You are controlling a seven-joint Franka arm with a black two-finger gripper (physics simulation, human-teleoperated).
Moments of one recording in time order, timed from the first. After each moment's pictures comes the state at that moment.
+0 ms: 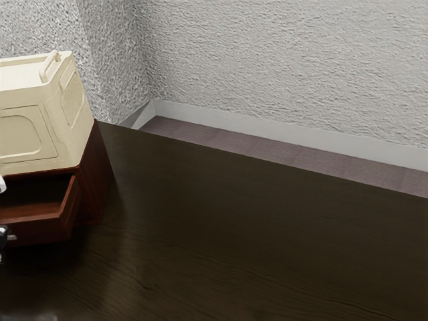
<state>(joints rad) 0.49 -0.84 0.13 -2.86 0.16 2.01 0.08</state>
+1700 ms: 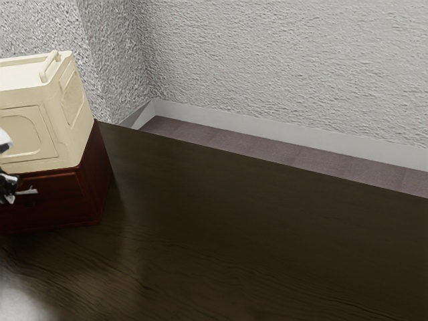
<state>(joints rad) 0.49 -0.28 0.20 -2.52 0.07 2.51 0.19</state>
